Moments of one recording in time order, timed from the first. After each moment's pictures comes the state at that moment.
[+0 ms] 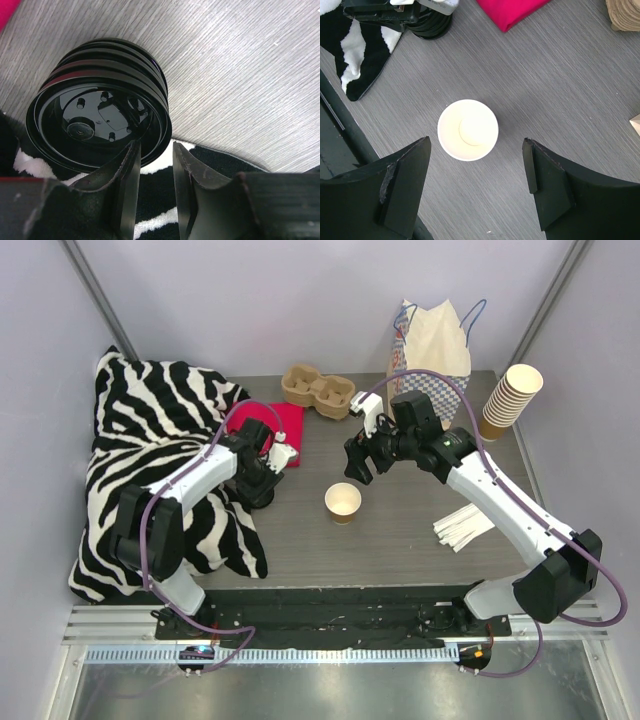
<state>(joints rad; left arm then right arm) -0.40 1.66 1.21 -0.84 0.10 0.40 0.55 1.38 1.34 -0.63 -0.35 -0.19</state>
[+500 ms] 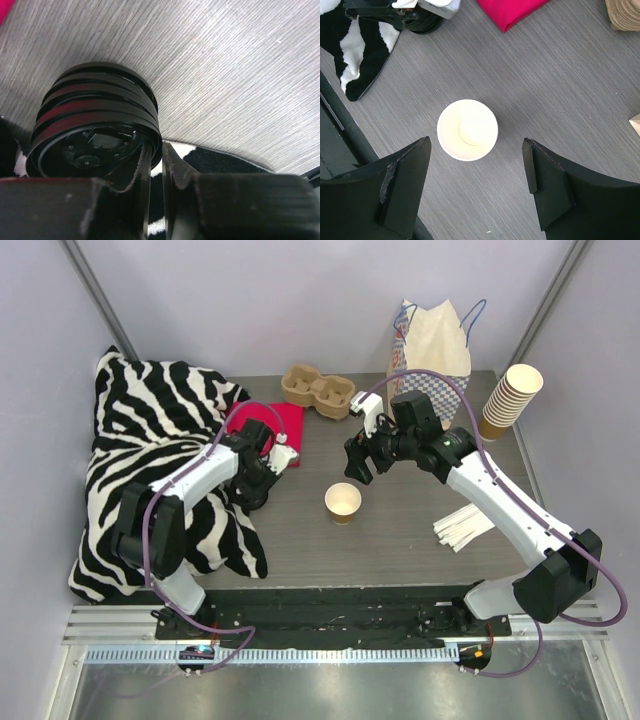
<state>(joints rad) -0.40 1.67 1.21 -0.84 0.11 0.42 0.55 1.38 1.34 -0.63 -0.35 -0.19</state>
